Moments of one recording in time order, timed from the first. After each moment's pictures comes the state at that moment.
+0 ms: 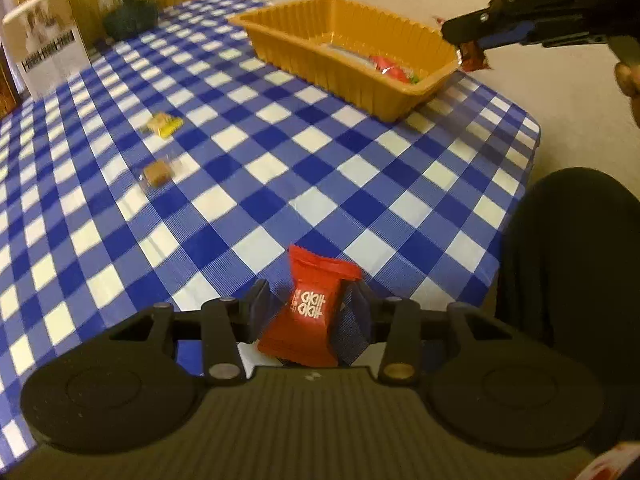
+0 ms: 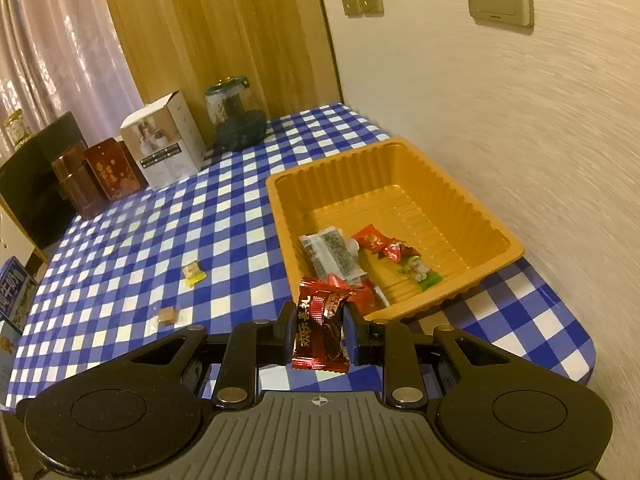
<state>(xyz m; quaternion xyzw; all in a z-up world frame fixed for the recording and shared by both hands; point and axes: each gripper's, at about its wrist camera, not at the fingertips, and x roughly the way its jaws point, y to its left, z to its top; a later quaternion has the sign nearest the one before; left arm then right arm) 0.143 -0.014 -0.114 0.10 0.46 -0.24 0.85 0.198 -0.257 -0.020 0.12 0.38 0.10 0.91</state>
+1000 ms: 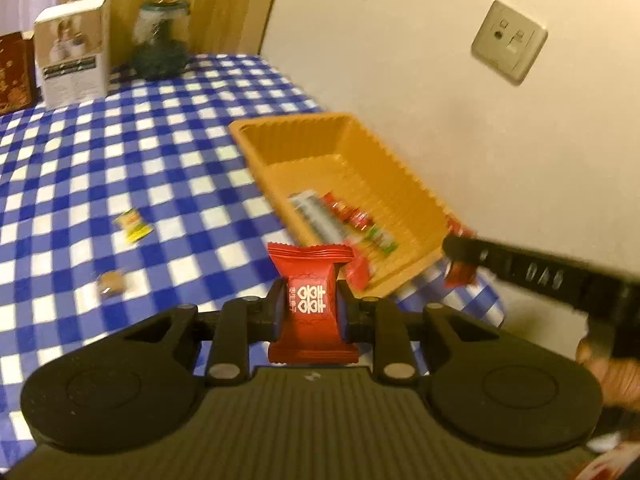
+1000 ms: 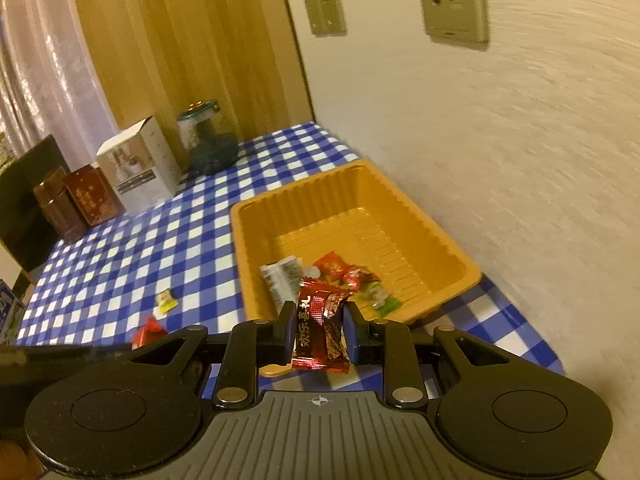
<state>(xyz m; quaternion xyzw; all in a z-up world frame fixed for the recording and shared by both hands) 0.210 -0.083 -0.029 -0.06 0.41 -0.19 0.89 0.203 -0.289 -0.012 0.13 0.37 0.06 0.92</state>
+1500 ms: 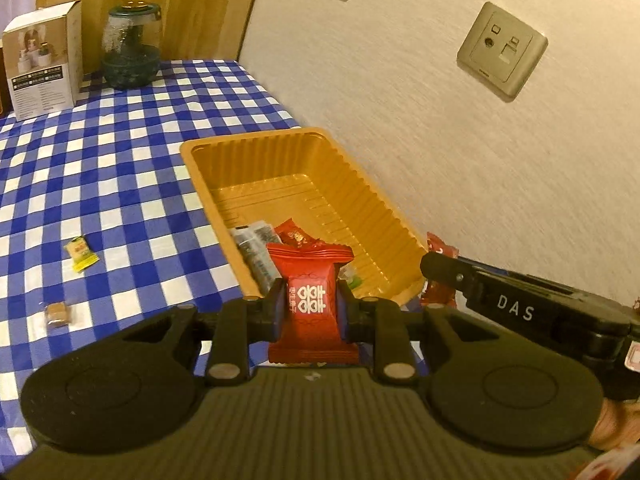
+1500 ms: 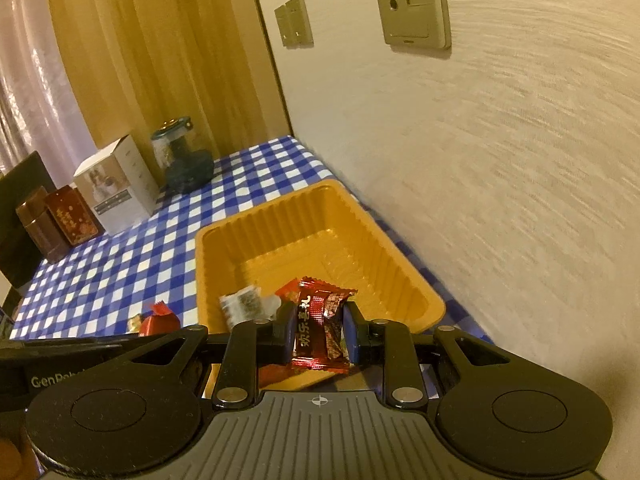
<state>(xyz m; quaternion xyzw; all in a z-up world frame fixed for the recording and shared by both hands) 0.244 -0.134 -0.023 -0.08 0.41 -0.19 0.89 0.233 -0.331 -0.018 0.14 0.36 0.05 0.92</state>
